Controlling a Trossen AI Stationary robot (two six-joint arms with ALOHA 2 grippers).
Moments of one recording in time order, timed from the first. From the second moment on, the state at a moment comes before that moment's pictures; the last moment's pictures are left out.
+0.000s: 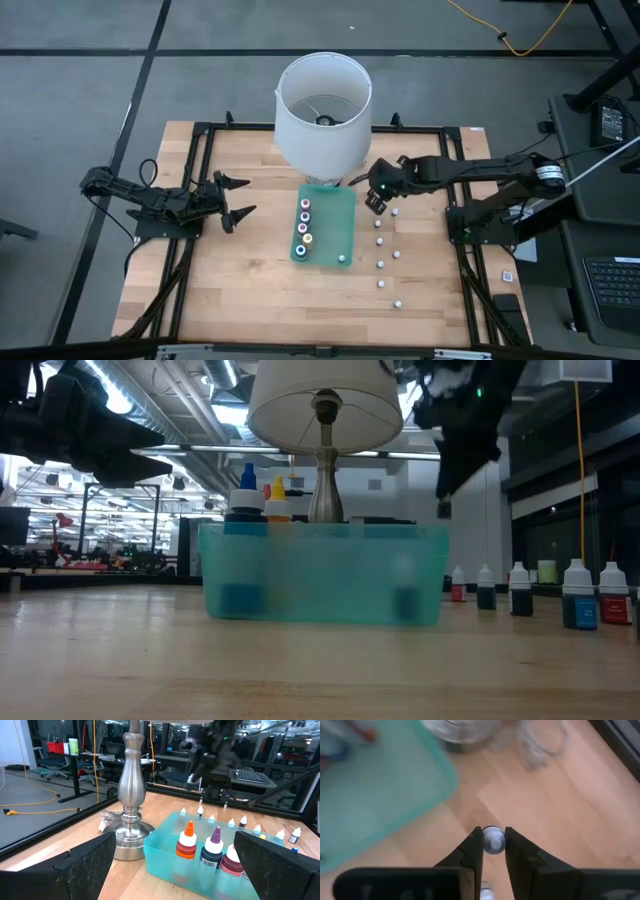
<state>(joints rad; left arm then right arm) -0.28 0.11 0.01 0.08 -0.63 -0.14 -0.05 1.39 1.10 -0.88 0.32 0.52</state>
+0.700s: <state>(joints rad) -0.28 0.11 0.01 0.08 -0.63 -0.14 0.27 1.71 1.46 -0.75 0.30 0.36</state>
